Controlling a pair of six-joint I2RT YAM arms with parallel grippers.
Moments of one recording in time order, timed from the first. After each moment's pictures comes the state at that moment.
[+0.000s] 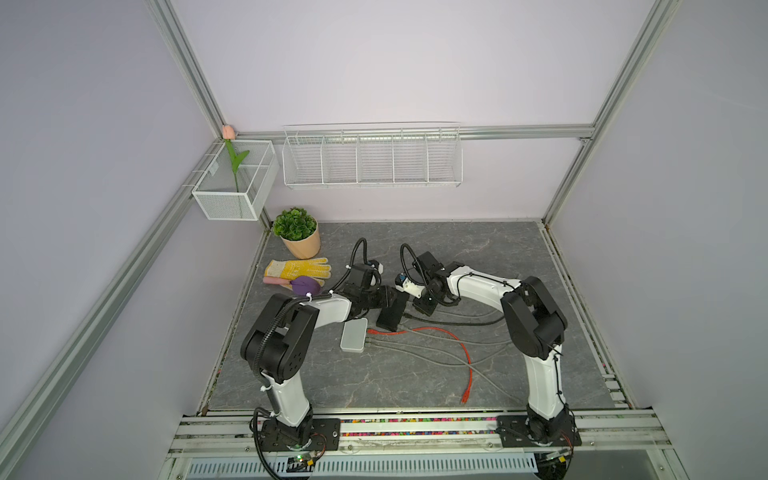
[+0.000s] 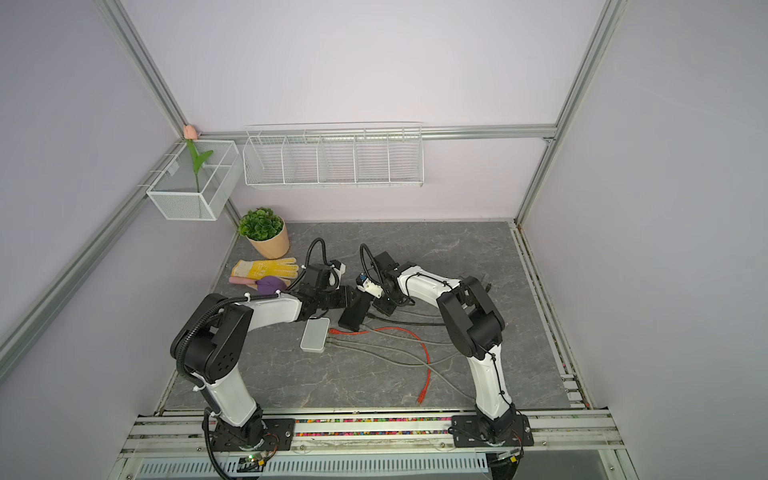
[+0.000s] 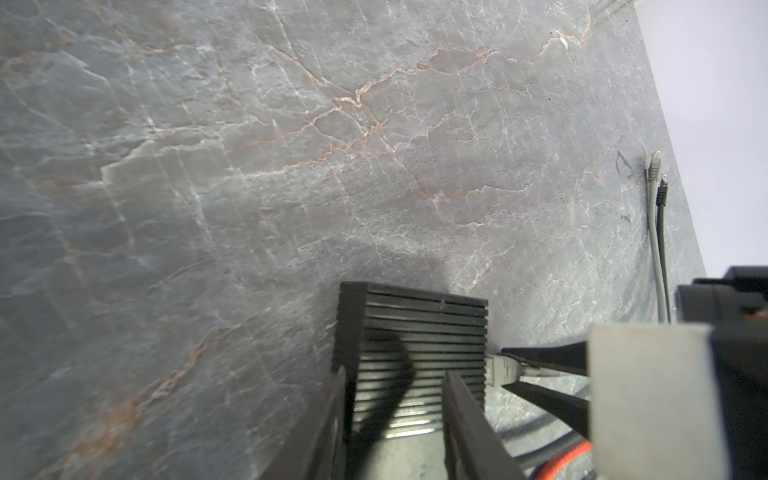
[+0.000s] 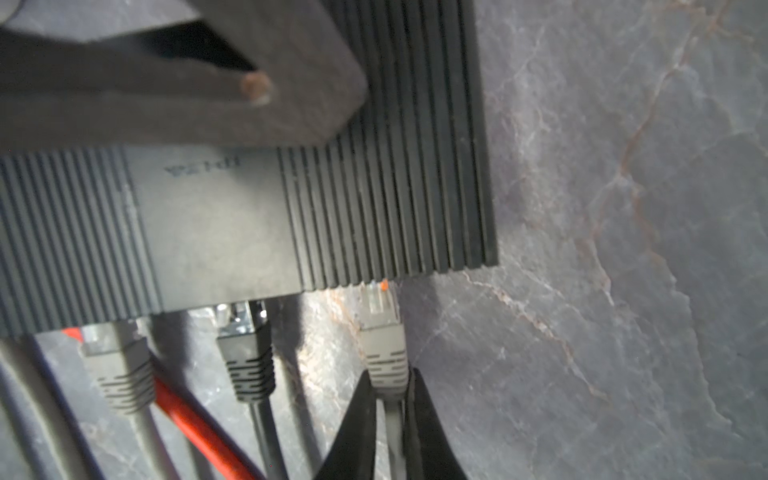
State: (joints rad) left arm -0.50 1.80 0.90 0.13 0.32 -0.47; right arm 0.66 2.07 1.47 -0.66 -0.15 -0.40
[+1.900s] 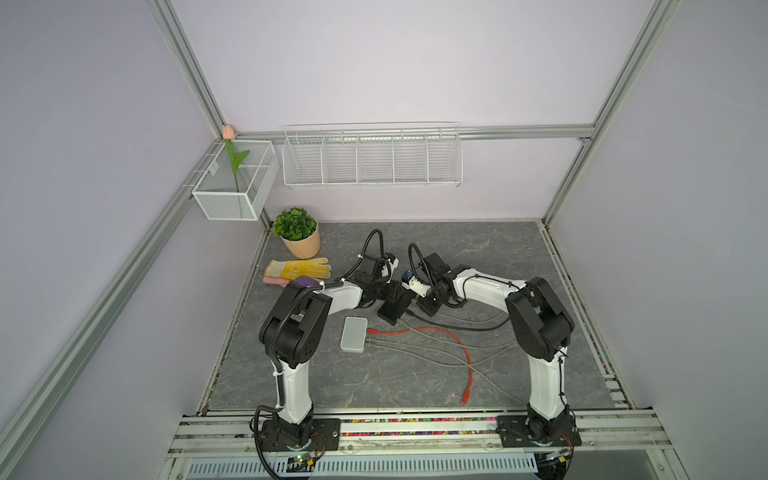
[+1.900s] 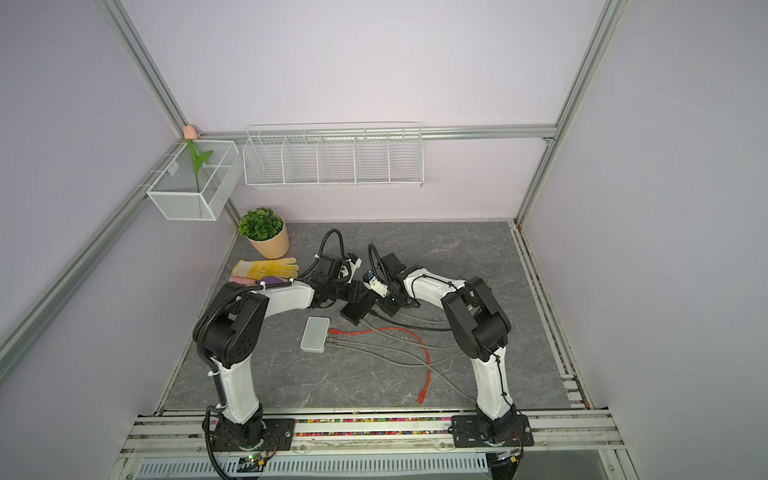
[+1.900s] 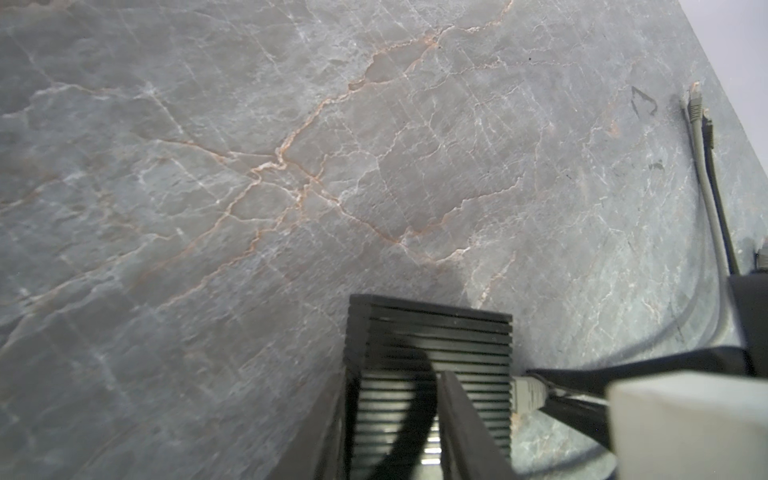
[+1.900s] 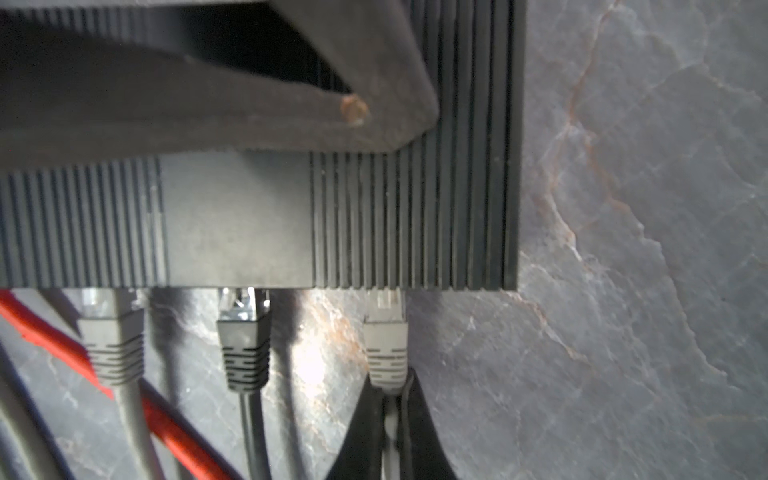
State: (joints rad) left arm -0.53 1.94 1.09 0.01 0.36 -0.21; right arm 0.63 2.03 1.38 -0.56 -0.16 -0.31
